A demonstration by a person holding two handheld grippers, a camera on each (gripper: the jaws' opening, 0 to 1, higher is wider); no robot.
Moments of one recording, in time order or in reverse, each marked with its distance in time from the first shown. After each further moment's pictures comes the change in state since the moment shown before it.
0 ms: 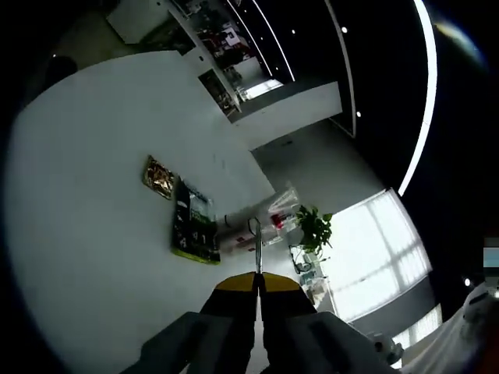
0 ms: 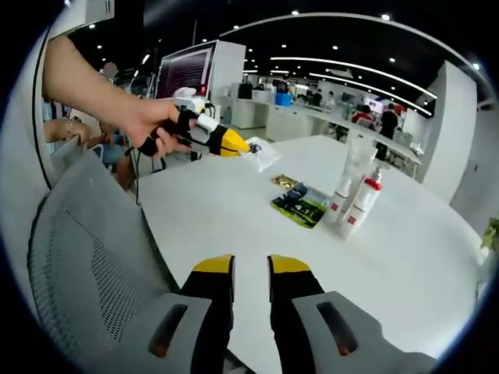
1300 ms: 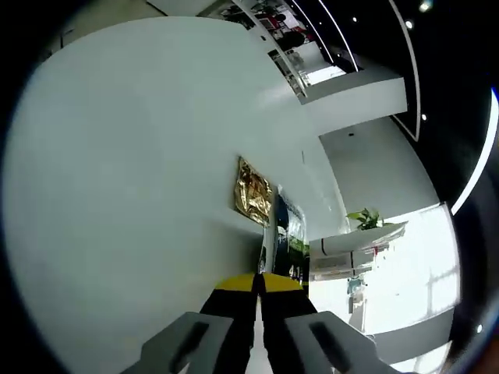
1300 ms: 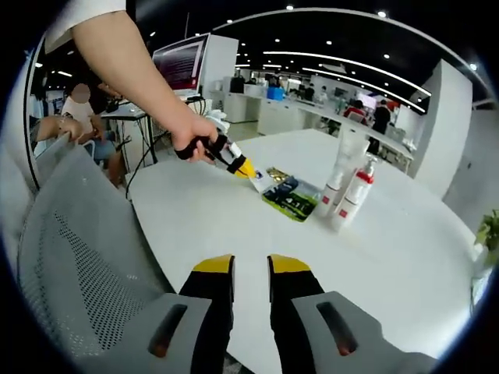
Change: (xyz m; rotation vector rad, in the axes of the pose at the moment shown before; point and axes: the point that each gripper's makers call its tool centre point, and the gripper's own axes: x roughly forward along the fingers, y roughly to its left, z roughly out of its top) left arm 0.047 0.117 0.034 -0.148 0.096 0.315; right arm 0.000 -0.008 -0.005 -0.001 0.024 -0.053
